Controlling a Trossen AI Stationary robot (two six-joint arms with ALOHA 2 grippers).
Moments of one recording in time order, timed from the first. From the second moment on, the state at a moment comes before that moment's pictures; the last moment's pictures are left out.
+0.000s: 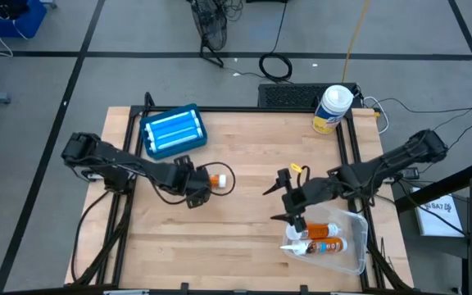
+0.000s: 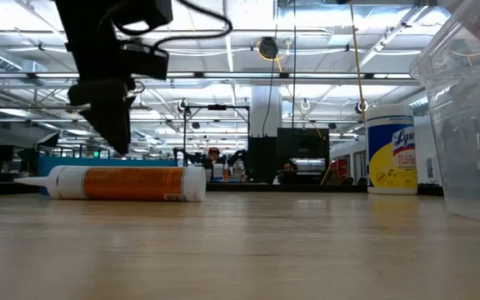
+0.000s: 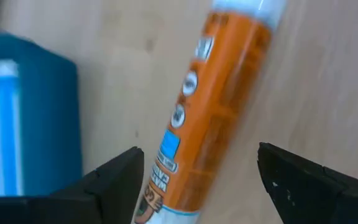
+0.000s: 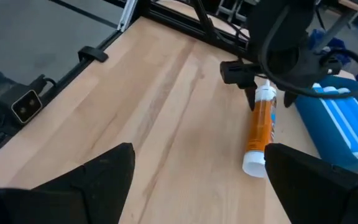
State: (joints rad) left arm -0.20 1.56 1.01 -0.86 -0.43 -0.44; right arm 0.38 1.23 0.97 -0.25 0.18 -0.16
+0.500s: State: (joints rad) left arm -0.08 1.56 0.91 -0.96 -0.21 -0.22; right arm 0.26 1.23 0.86 -0.15 0.04 -0.16
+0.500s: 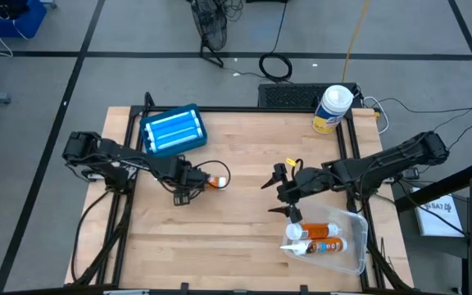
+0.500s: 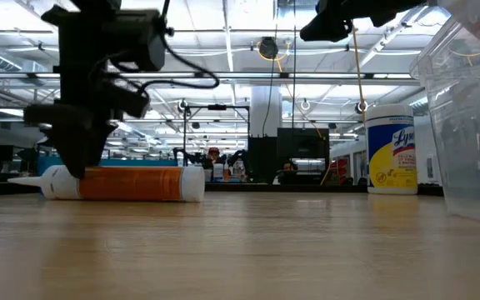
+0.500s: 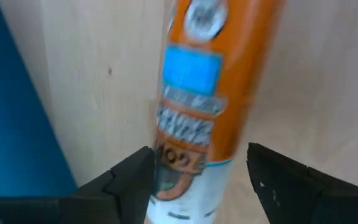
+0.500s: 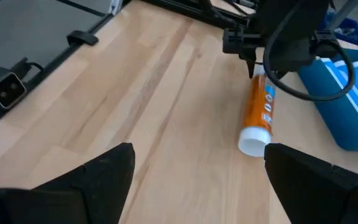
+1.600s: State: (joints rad) left arm -0.14 1.56 0.83 -0.63 -0.16 -0.30; right arm 0.21 1.23 0.85 -0.14 -0.02 -0.17
